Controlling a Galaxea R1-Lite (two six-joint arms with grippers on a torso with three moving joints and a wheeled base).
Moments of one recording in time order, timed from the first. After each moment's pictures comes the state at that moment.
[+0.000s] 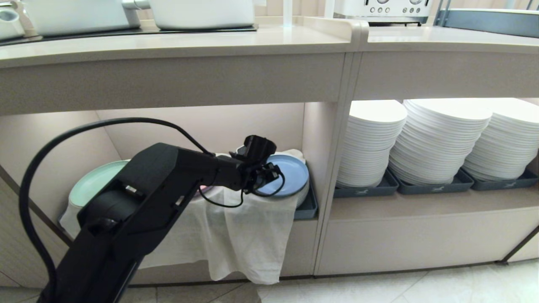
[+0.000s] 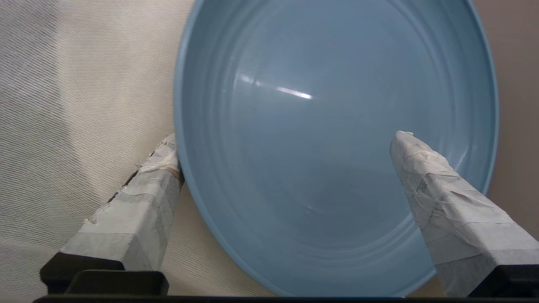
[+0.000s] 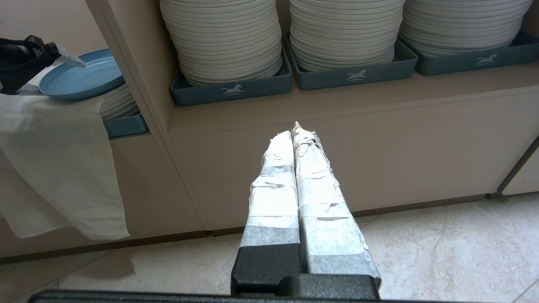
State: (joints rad) left arm -0.52 2.52 -1.85 0.02 0.21 -0.82; right arm 0.00 0.00 0.00 -0.01 -0.05 0.08
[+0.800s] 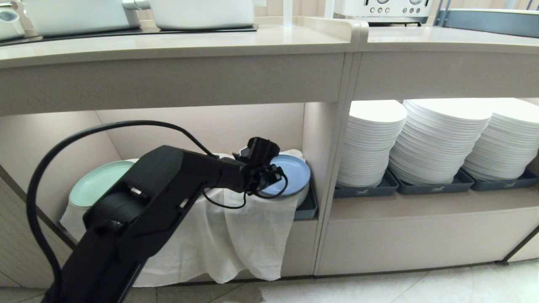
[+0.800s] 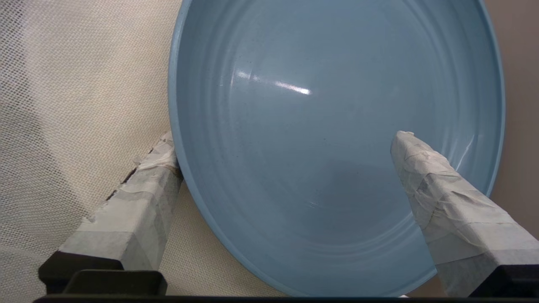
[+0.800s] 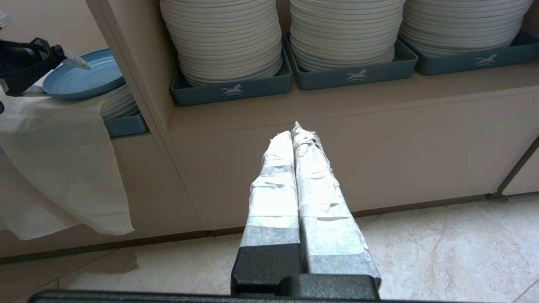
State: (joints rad) left arm -0.53 2.53 -1.86 0.02 0.22 -0.82; right arm 0.00 0.00 0.00 -0.01 -0.06 0.08
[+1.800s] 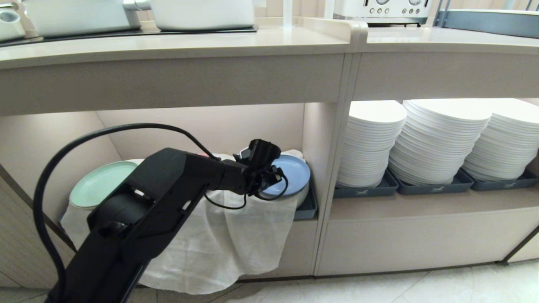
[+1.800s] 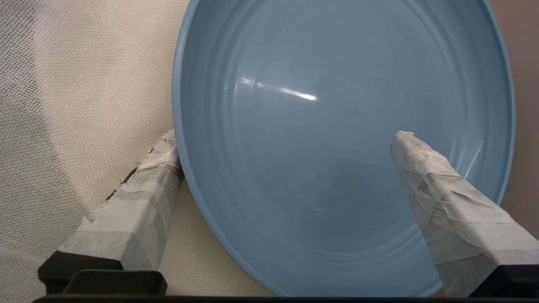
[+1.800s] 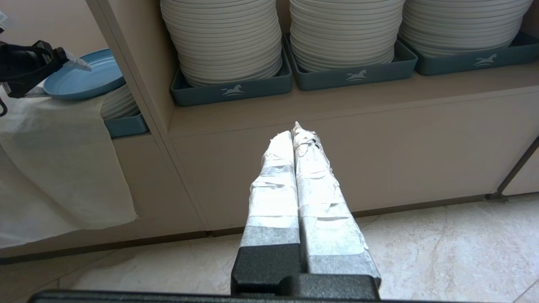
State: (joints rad) left arm -0.53 2.56 -1.86 0.02 0.25 -0.82; right arm 0.00 0.00 0.00 -0.01 -0.05 0.08
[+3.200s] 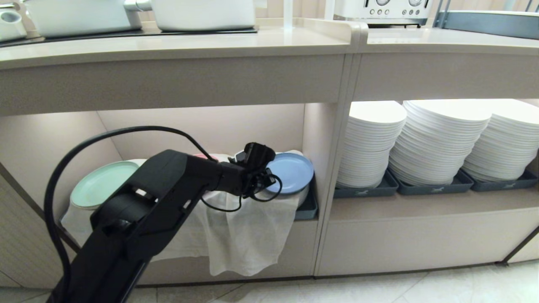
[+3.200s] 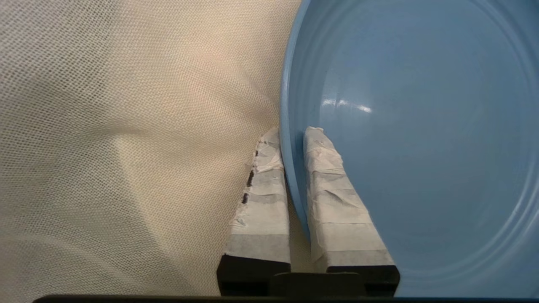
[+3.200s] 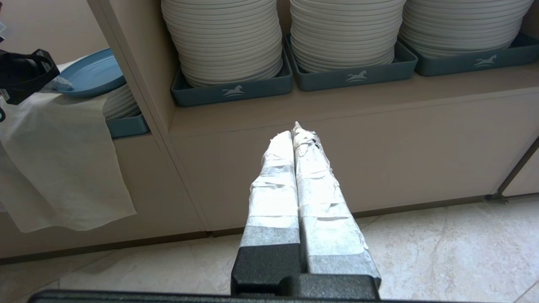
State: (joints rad) left arm -0.52 2.58 -1.86 0.02 0.25 -0.82; right arm 0.00 0.00 0.00 -0.01 -0.06 0.08
